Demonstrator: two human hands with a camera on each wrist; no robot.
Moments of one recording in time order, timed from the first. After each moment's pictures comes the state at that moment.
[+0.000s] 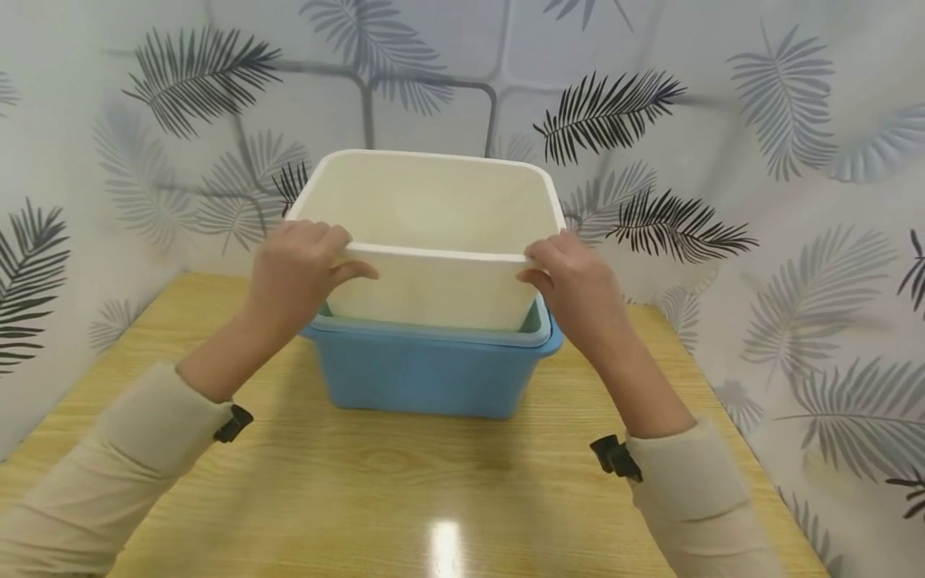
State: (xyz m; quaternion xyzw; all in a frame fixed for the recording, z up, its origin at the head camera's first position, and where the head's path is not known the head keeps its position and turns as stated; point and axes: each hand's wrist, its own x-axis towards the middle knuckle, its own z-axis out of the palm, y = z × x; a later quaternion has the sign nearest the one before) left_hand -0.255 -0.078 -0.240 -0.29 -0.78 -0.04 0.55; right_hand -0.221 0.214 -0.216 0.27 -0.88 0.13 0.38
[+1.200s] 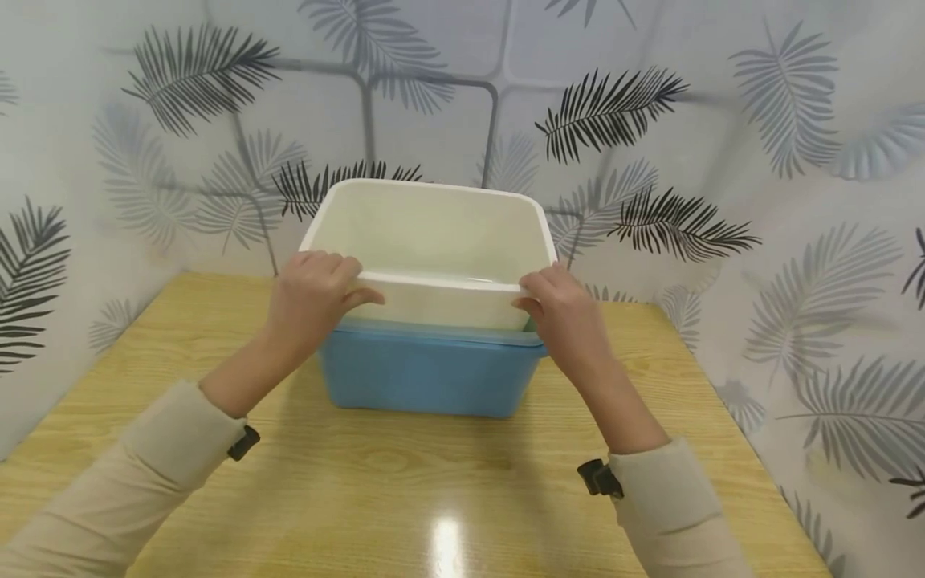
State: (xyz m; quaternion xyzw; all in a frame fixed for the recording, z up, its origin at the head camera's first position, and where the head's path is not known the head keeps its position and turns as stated) left_hand -0.261 -0.074 -0.274 -0.28 -0.79 -0.01 0.55; right_hand -0.232 0.217 -0.265 0.27 -0.87 0.15 0.39
